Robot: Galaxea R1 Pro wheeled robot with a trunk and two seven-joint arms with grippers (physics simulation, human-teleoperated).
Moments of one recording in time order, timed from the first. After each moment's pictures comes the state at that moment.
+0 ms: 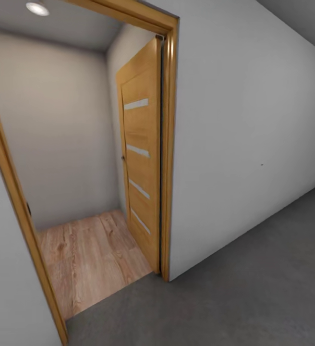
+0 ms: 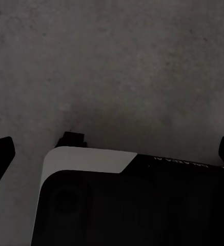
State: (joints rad) left arm -0.23 -0.02 -0.23 0.00 0.44 -0.03 -0.01; right arm -0.21 -0.03 0.16 0.03 -0.08 -0.14 -0.02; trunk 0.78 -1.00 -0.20
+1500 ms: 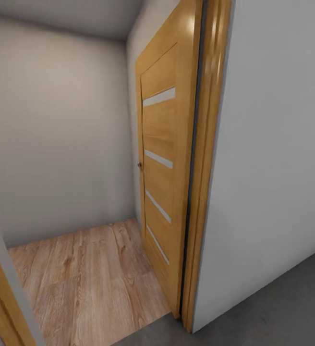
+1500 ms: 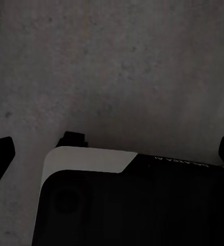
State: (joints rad) left arm -0.23 -0.02 -0.24 0.00 0.43 -0.03 -0.01; right arm -0.21 -0.04 0.16 0.03 -0.07 -0.14 -0.02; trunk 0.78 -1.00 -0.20
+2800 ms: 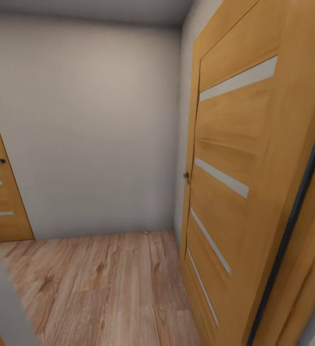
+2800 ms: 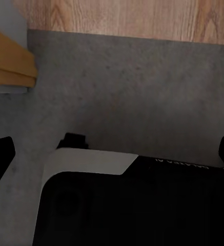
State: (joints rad) left arm -0.23 -0.02 -0.24 0.00 0.44 -0.04 -0.01; right arm -0.21 -0.04 0.16 0.03 -0.07 -0.14 -0.03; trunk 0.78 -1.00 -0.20
